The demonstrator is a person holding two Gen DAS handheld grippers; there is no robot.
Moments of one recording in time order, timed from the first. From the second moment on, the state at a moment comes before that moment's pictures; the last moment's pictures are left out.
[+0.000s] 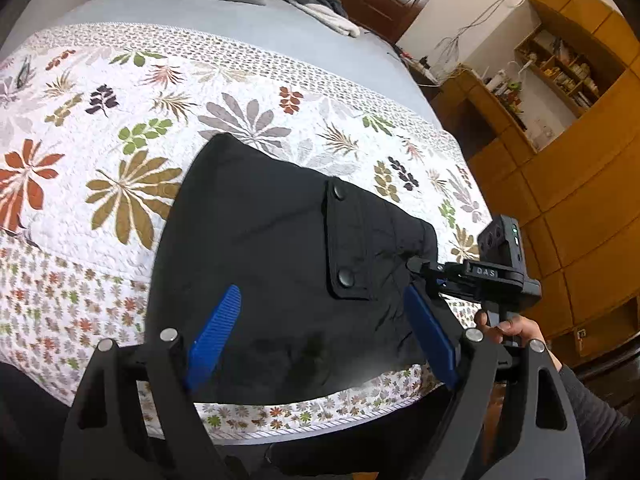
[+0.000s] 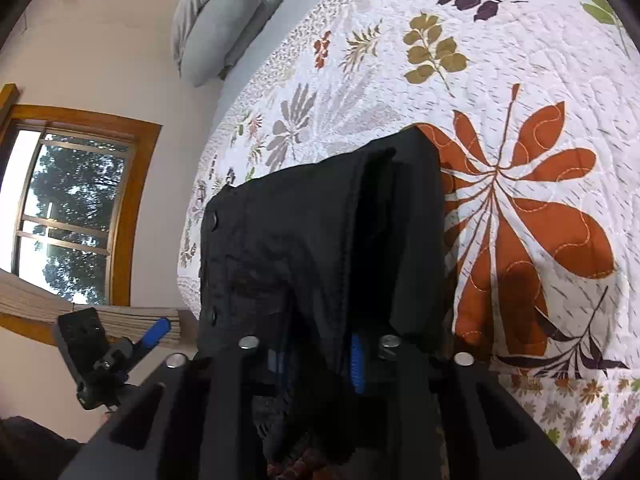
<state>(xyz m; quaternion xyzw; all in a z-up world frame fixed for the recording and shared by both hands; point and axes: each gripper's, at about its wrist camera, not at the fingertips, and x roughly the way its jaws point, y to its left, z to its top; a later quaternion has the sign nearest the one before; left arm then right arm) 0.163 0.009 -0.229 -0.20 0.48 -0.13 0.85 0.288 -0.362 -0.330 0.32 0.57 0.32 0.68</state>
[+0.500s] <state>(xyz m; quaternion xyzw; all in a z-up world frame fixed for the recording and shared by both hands) 0.173 0.016 -0.184 -0.12 0.46 -0.10 0.87 0.251 -0.336 -0.255 0.24 0.52 0.31 0.76</state>
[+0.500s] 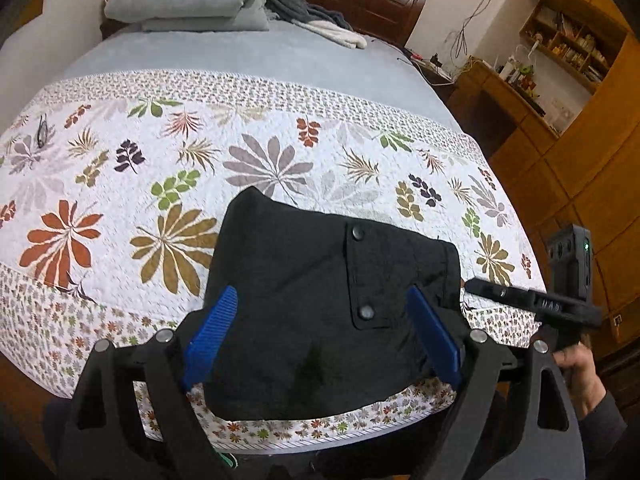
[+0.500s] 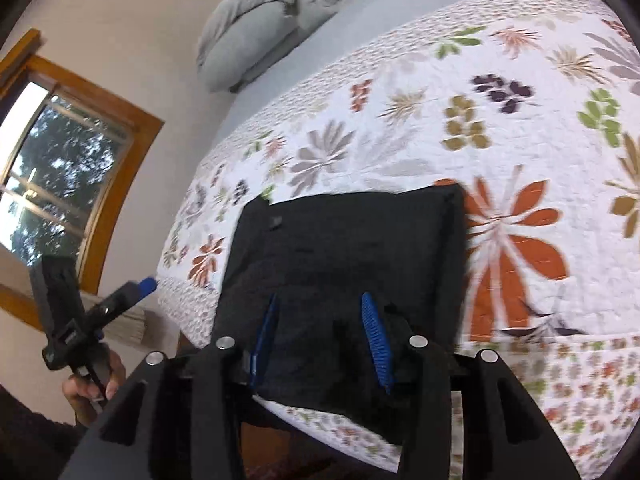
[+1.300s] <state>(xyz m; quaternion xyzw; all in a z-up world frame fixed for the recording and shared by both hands) 0.147 0.017 -0.181 -0.05 0.48 -0.05 0.88 0.240 -0.363 -0.324 0.29 0.56 0.25 0.73</state>
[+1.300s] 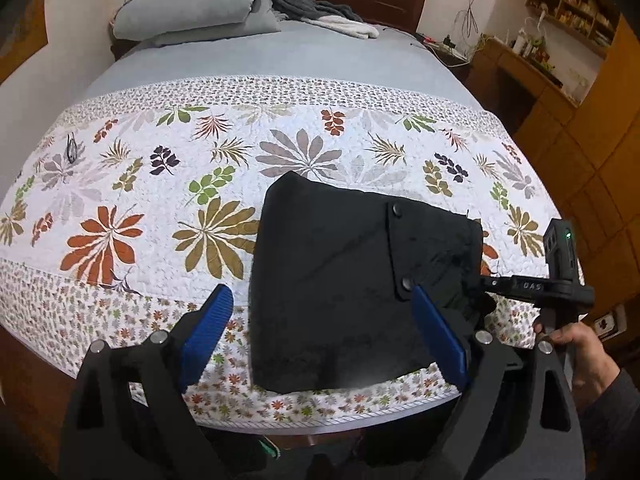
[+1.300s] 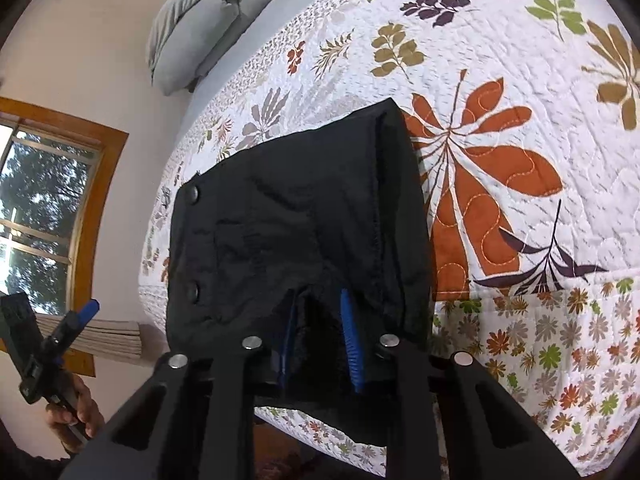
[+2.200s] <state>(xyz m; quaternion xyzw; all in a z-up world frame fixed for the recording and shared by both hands) 0.238 0.120 -0.299 -0.31 0.56 -0.15 0.75 0.276 -0.397 -0.289 0.39 0.48 0.31 0.72</state>
